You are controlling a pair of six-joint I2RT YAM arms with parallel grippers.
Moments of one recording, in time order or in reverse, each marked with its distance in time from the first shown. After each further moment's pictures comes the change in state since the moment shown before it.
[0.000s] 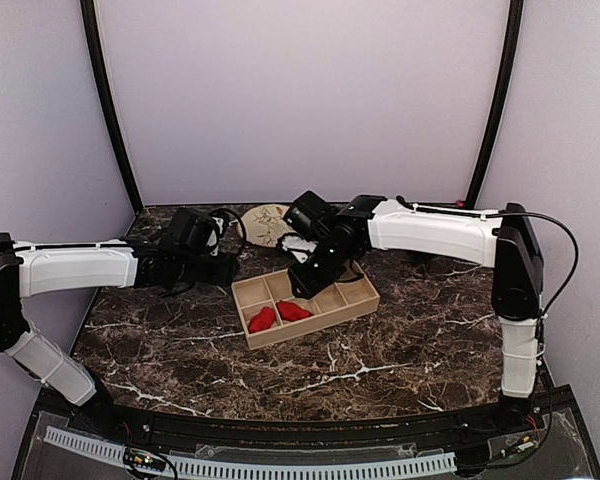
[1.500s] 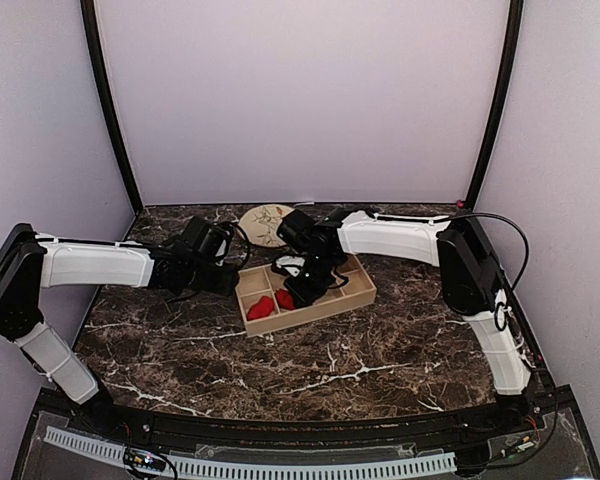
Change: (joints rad) left arm 0.000 0.103 0.008 -0.016 -0.042 -0.002; right arm -0.068 0.282 0.204 -0.065 -0.120 -0.113
